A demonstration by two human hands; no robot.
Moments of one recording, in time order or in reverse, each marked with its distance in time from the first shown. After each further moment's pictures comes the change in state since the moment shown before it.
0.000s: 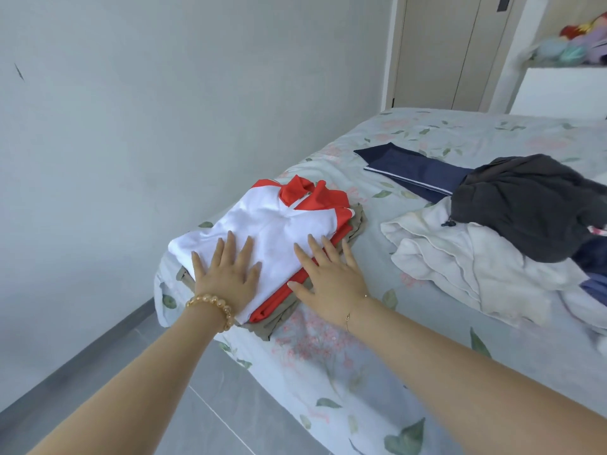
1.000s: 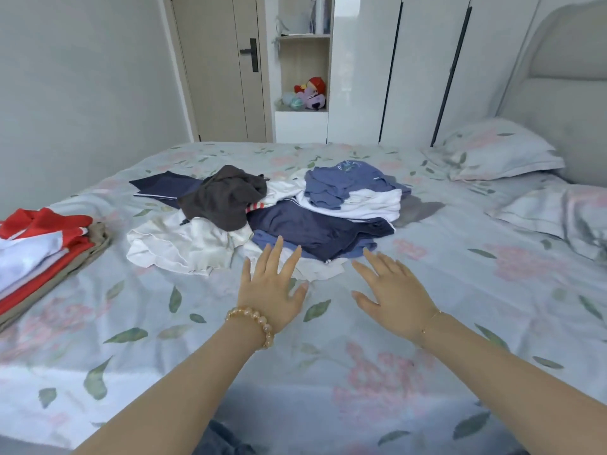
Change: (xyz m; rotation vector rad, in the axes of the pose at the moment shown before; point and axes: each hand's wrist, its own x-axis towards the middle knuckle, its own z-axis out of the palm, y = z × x) left_hand -0.268 0.465 -0.026 -0.167 0.125 0.777; right_hand -0.513 0.277 -0.091 -0.128 -0.036 0.658
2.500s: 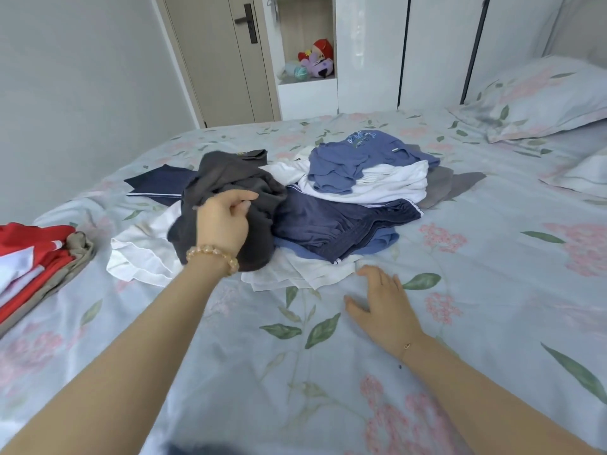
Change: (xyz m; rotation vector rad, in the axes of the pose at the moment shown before) left_hand 0.128 -0.057 -0.020 -0.643 0.453 -0.254; right_hand 0.078 0.001 0.105 0.620 0.208 0.115
